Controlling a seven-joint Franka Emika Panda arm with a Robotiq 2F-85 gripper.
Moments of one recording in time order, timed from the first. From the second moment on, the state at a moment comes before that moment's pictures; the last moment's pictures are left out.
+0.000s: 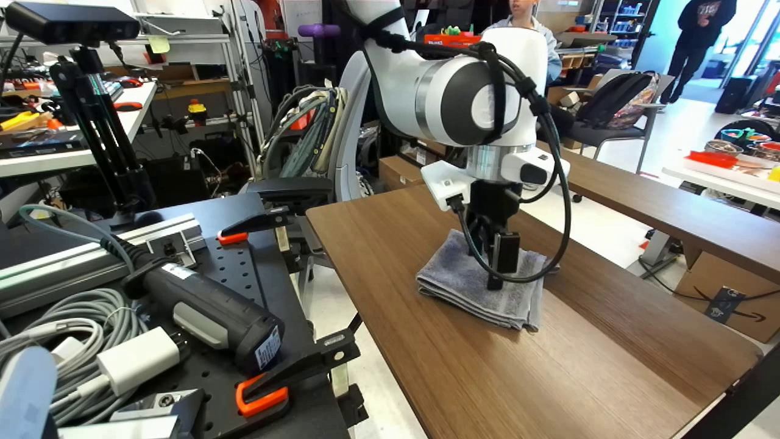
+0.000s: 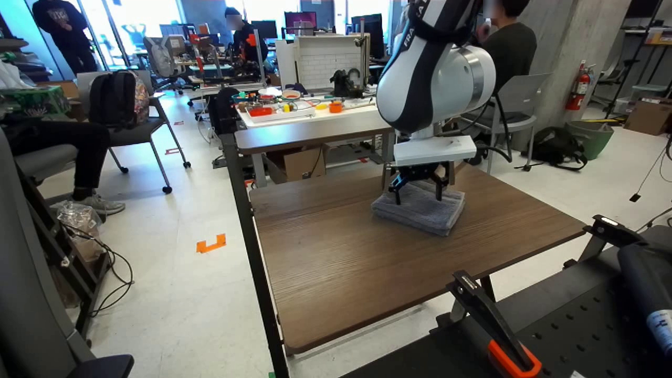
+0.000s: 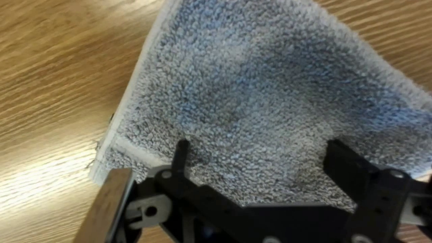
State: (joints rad) arm 0.15 0.93 -0.15 -1.72 -0.05 2.62 0.46
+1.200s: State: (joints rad) arm 0.02 0.81 -0.16 -1.75 0.04 2.55 0.35
